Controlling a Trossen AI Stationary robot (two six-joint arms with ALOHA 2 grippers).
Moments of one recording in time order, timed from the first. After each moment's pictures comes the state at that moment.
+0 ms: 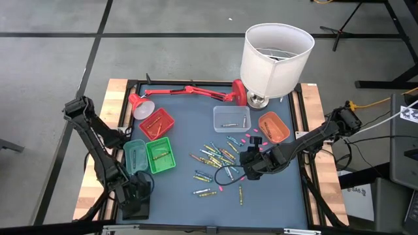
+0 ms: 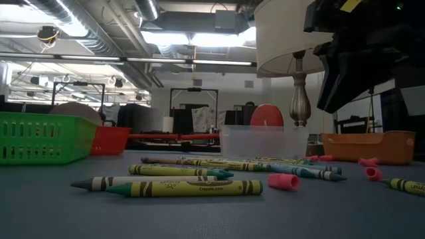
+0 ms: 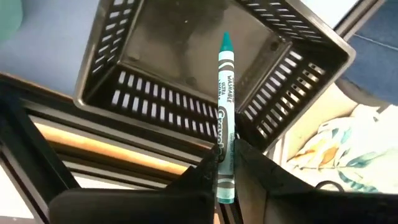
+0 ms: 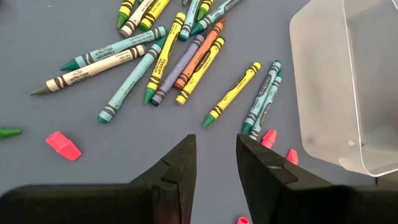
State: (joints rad) left arm -0.98 1.39 0.97 -0.86 0.27 -1.64; right arm 0.47 1.54 1.00 -0.75 0.46 0.38
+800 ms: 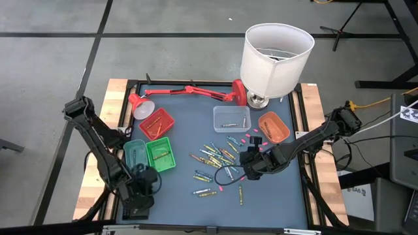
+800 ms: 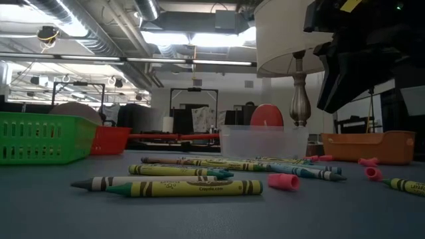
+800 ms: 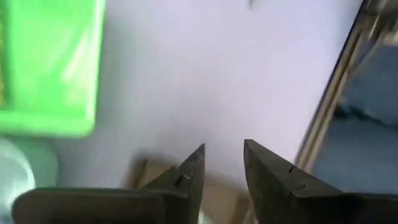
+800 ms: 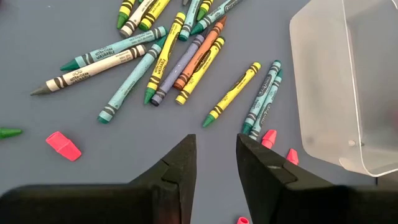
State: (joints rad) left arm -0.92 1.39 0.97 -0.76 -0.30 -1.39; right arm 0.47 1.54 1.00 -0.75 0.46 0.38
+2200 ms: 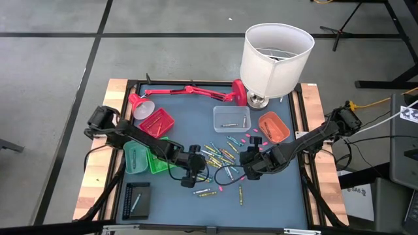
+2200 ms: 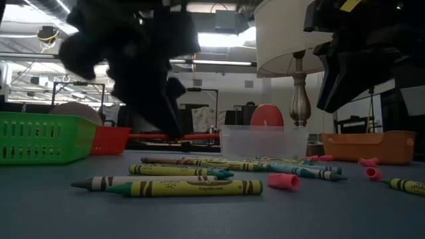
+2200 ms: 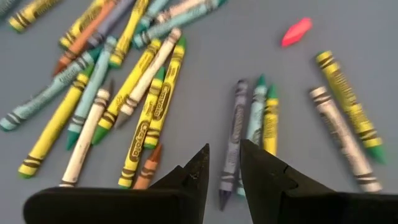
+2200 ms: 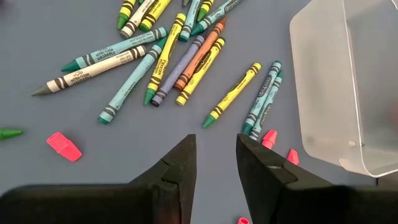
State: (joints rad) left arm -0.30 1.77 0.97 -0.12 -0.08 -0.18; right arm 0.47 1.54 1.00 -0.75 0.46 0.38
